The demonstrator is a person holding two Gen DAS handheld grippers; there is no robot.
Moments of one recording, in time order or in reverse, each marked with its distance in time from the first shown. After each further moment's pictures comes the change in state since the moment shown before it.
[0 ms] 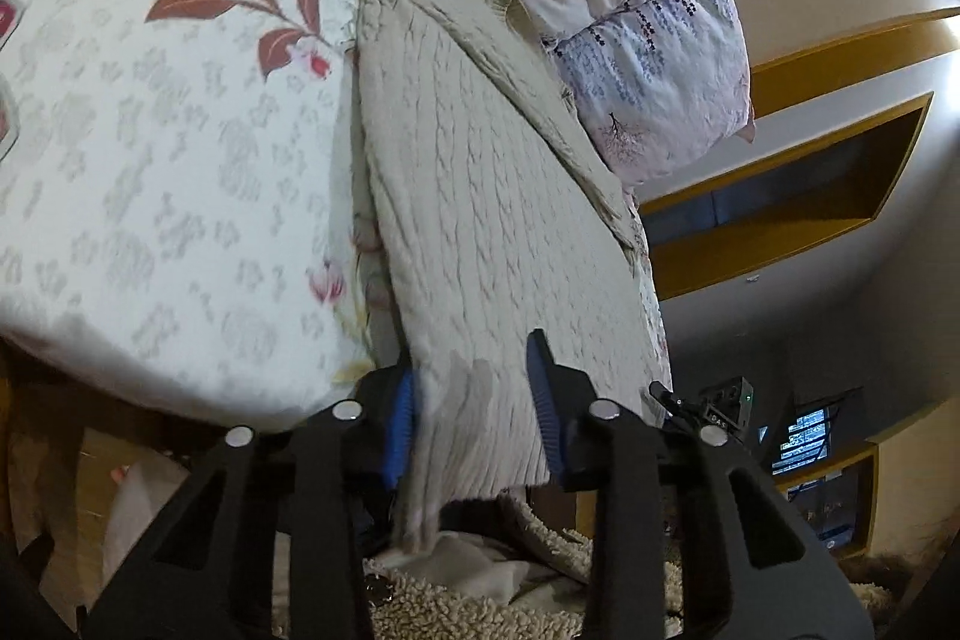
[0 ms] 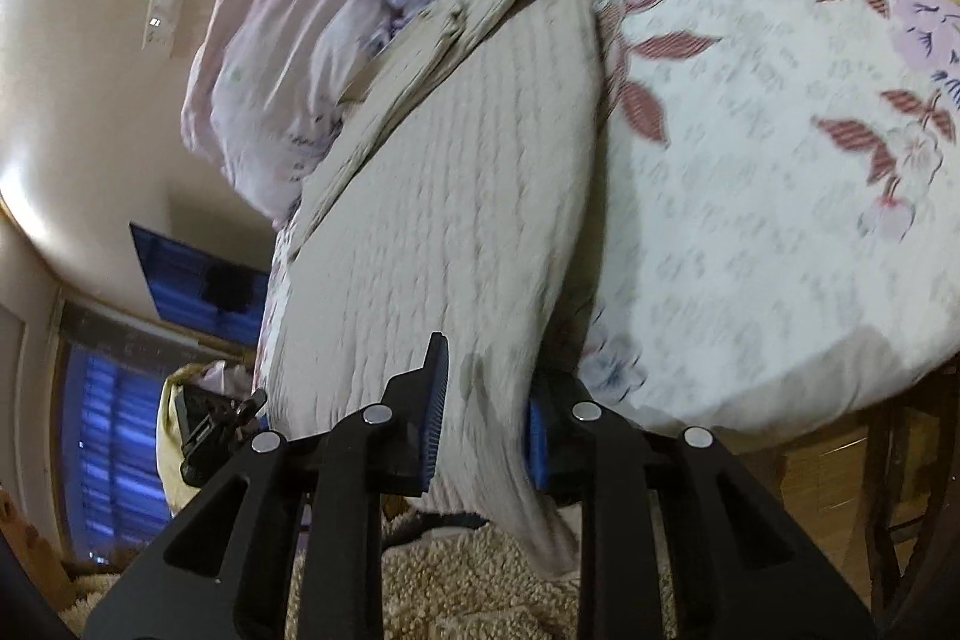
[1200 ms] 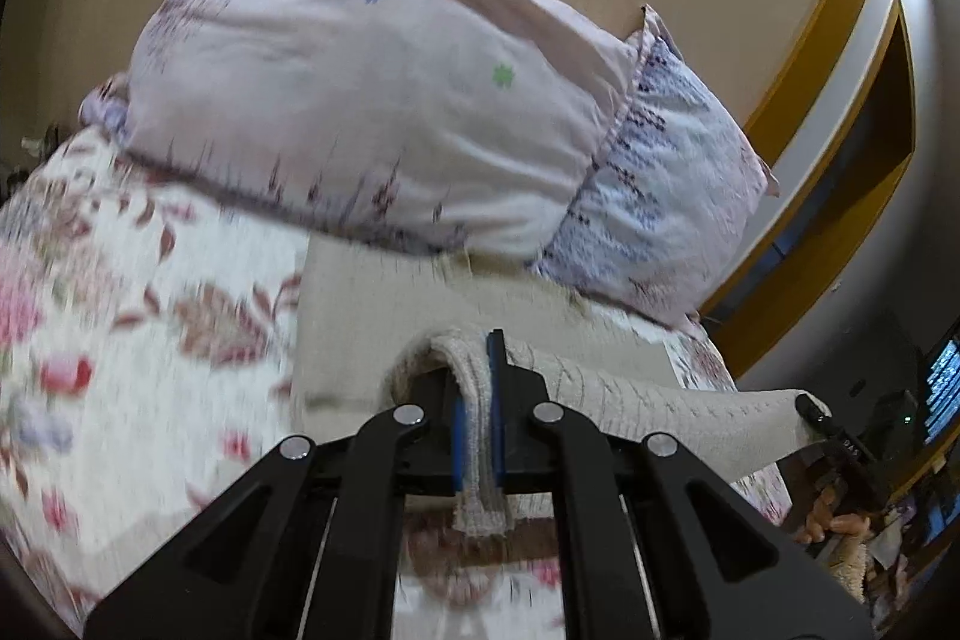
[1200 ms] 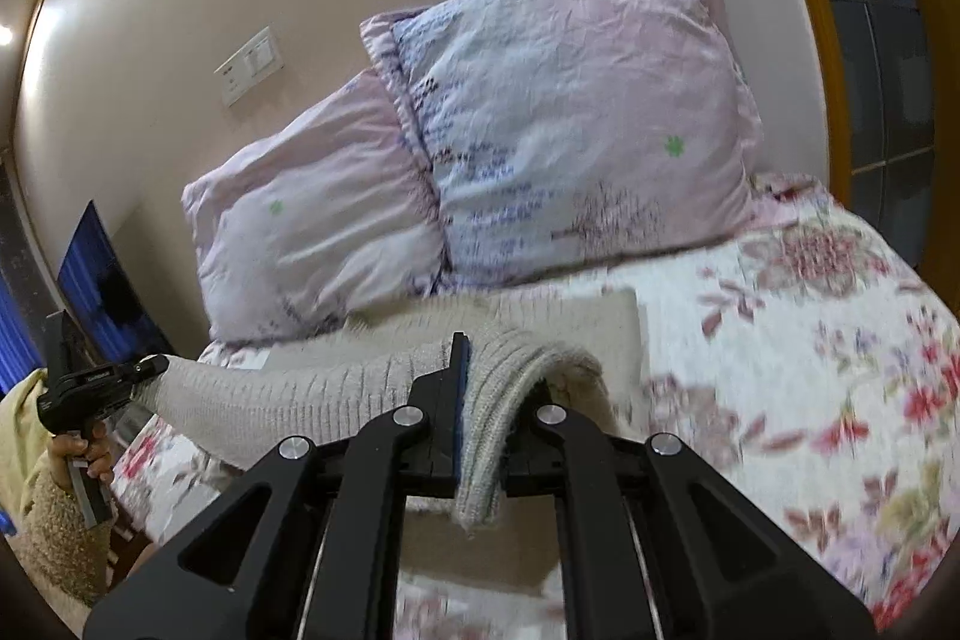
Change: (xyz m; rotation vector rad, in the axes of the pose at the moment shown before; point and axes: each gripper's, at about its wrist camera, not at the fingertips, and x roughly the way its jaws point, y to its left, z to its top) left arm -0.002 -0.110 0.164 0.366 -0.333 0.221; right arm -0.027 0.137 0.102 -0.476 -0.544 -0.252
